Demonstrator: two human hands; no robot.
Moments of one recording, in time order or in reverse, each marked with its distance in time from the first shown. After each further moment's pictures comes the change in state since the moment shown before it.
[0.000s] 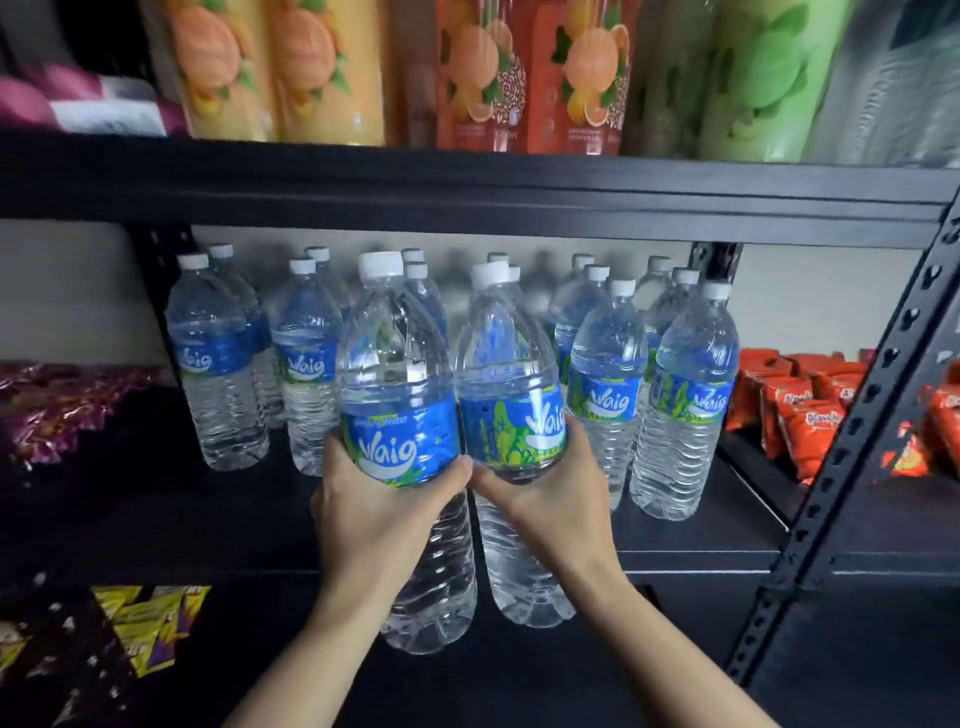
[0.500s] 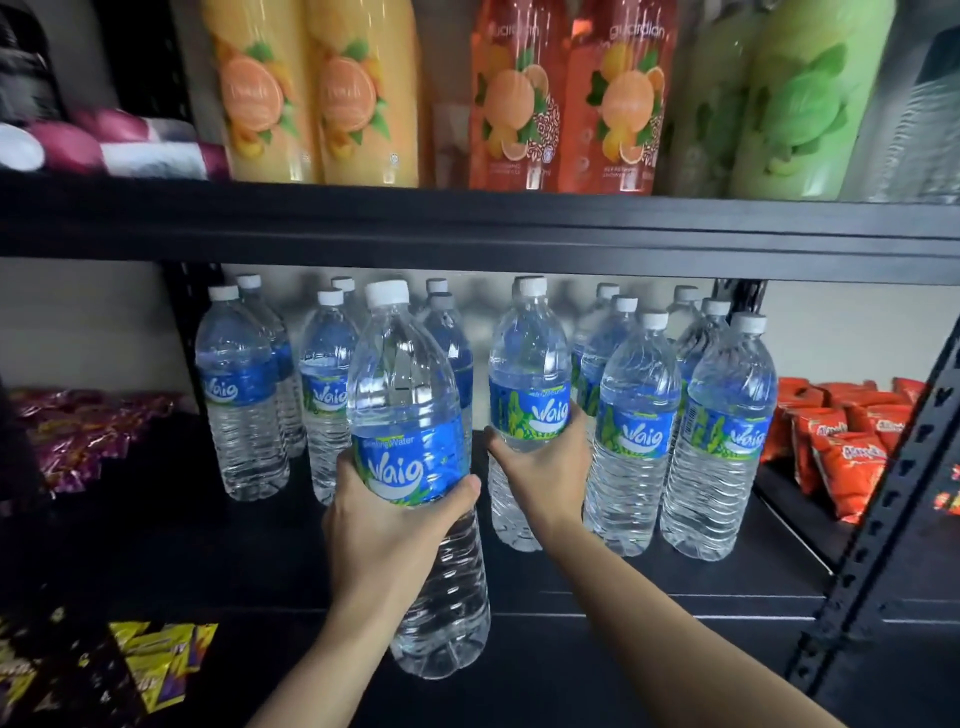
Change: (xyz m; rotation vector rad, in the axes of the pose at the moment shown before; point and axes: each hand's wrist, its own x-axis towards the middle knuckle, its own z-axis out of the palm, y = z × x) left_hand 0.031 -0.011 -0.005 -0.022 -0.005 -0.006; right_hand 0.080 0.034 0.072 0.051 0.235 -0.030
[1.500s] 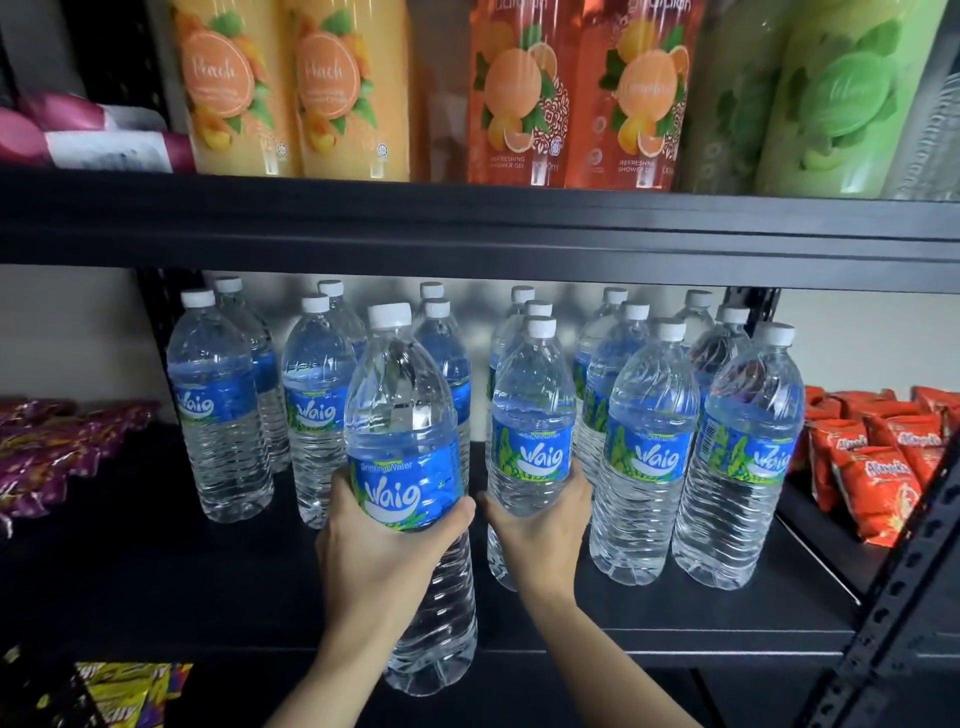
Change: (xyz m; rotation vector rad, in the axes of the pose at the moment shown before) left_hand 0.024 -0.022 0.020 0.038 0.006 0.017; right_hand -0.016 0.064 0.023 -0.155 0.044 -0.025
